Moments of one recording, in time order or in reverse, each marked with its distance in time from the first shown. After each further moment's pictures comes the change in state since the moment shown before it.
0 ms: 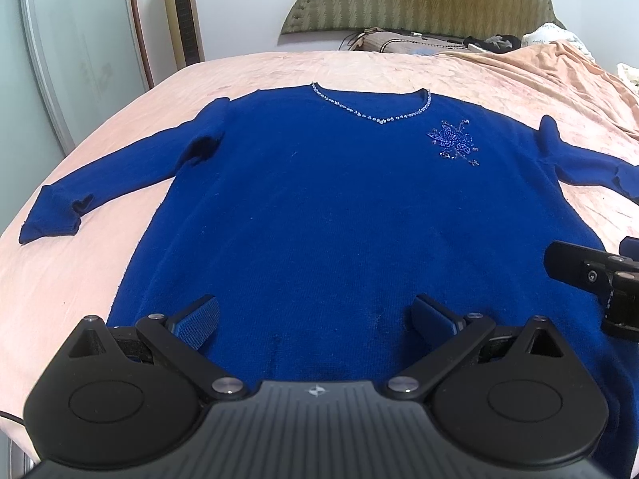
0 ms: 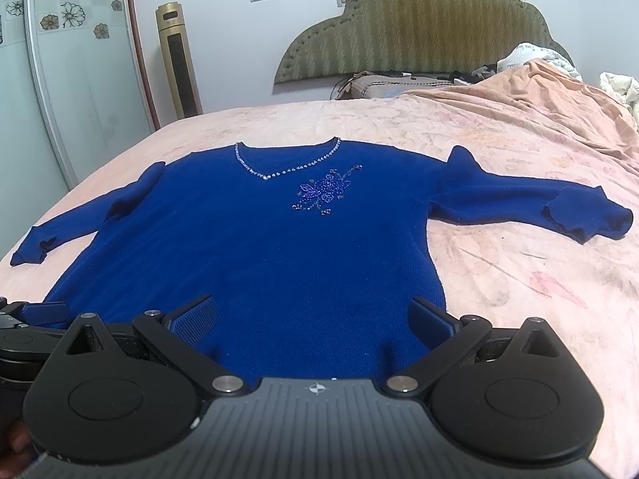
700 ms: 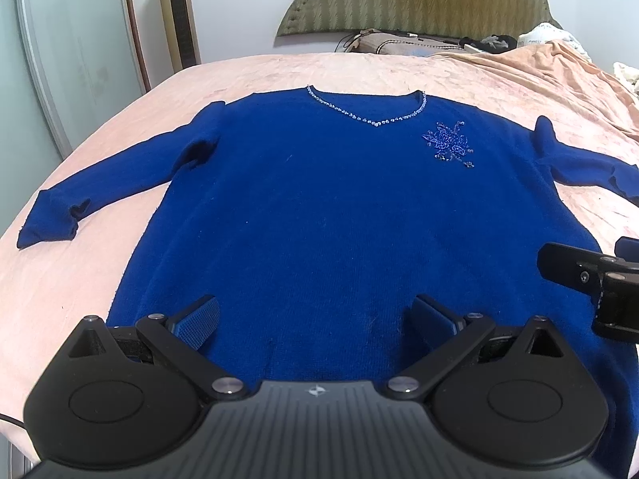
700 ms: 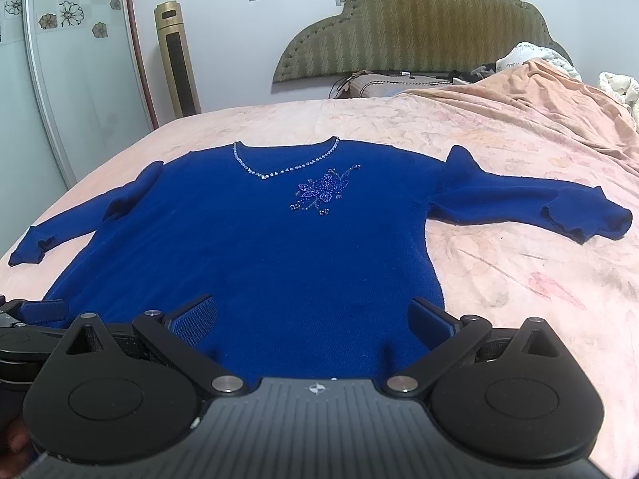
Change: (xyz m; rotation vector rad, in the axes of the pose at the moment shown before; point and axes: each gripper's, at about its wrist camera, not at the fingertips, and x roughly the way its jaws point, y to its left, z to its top) left arm -0.004 -0.003 0.001 0.006 -0.003 -0.006; right arm 0.001 -0.002 0.000 0.000 0.003 -0.004
